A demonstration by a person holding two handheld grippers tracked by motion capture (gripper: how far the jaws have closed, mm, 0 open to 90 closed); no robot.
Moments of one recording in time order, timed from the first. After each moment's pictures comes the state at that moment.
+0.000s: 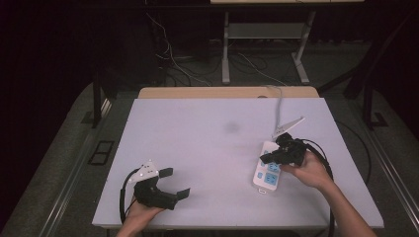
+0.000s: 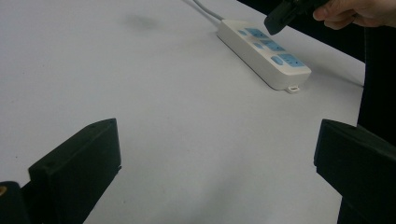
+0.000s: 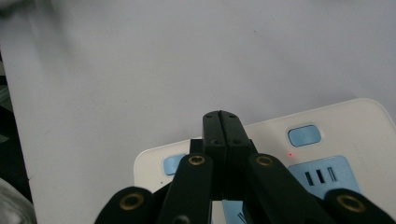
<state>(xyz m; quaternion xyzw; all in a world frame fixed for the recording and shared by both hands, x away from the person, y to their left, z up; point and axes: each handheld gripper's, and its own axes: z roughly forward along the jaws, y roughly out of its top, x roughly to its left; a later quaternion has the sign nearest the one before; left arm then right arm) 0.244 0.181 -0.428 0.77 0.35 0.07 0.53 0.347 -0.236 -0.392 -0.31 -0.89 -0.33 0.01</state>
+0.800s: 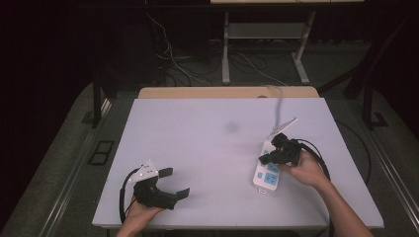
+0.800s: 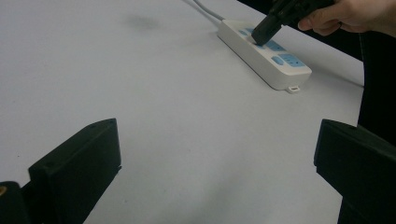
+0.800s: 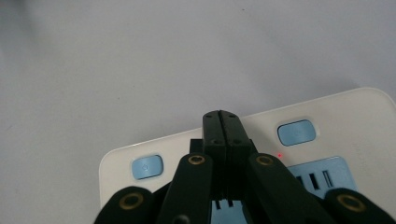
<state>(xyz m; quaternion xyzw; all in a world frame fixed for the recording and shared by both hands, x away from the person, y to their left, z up) 0.244 0.181 -0.428 0.77 0.35 0.07 0.53 0.360 -0.231 -0.409 -0.32 -0.90 -0.30 0.01</state>
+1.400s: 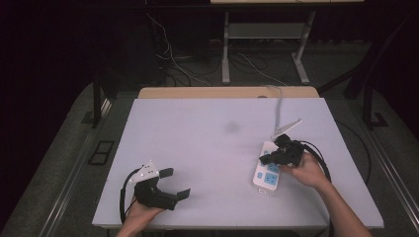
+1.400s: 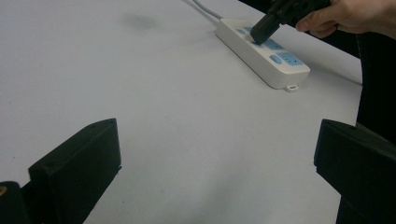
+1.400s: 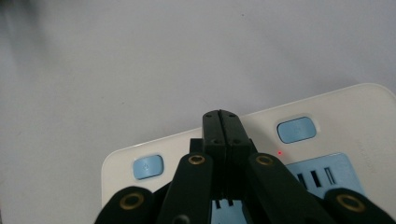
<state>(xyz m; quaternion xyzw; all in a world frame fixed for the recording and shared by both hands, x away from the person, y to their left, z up) 0.244 0.180 -0.428 0.77 0.34 0.07 0.53 0.359 -0.240 -0.416 -0.32 -0.88 -0.34 0.02</state>
